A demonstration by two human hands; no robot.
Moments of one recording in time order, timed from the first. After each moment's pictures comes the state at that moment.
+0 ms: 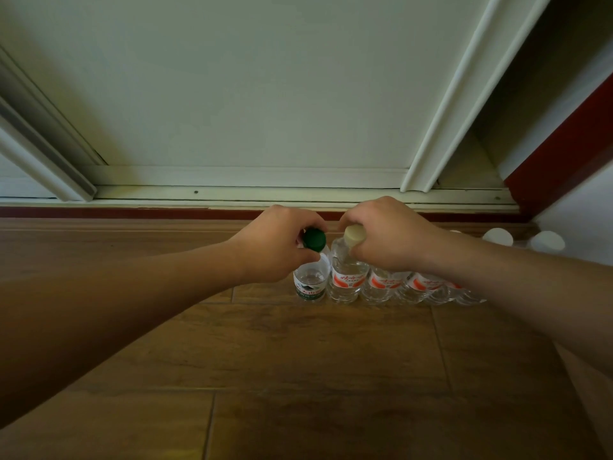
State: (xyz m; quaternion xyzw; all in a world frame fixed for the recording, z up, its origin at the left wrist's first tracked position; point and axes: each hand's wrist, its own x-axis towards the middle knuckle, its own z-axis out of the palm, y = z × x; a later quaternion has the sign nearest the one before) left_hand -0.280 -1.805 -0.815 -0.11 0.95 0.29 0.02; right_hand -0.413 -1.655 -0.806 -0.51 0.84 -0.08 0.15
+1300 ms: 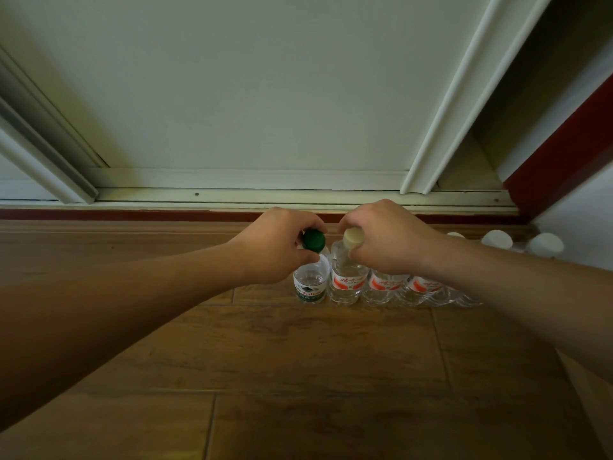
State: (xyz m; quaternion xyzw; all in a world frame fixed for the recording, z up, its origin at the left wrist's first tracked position) left_hand -0.278 -1.806 -0.816 -0.12 0.95 0.30 0.02; right_hand -0.412 -1.656 -0.807 -0.51 0.84 -0.08 0.15
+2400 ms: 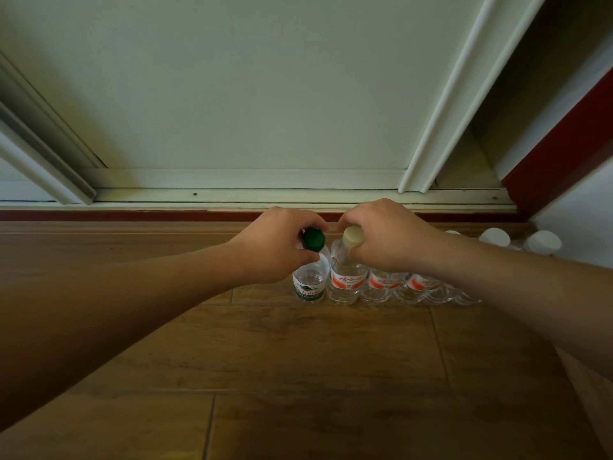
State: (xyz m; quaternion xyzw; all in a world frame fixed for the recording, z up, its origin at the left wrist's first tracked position) left_hand -0.282 -1.805 -0.819 -0.12 0.95 0.29 0.02; right_hand -0.414 -1.654 -0.807 -0.52 0.84 -0.08 0.15
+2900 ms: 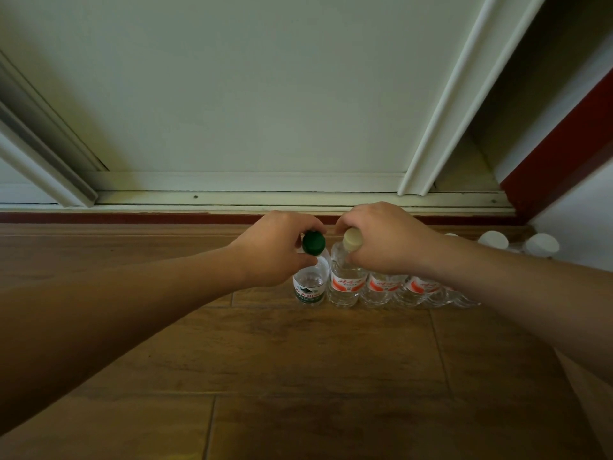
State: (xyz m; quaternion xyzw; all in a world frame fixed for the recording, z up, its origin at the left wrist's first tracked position) left_hand -0.280 -1.804 -0.817 -0.11 0.95 0.28 0.02; right_hand -0.413 -1.655 -0.807 -0.53 0.83 -0.08 0.14
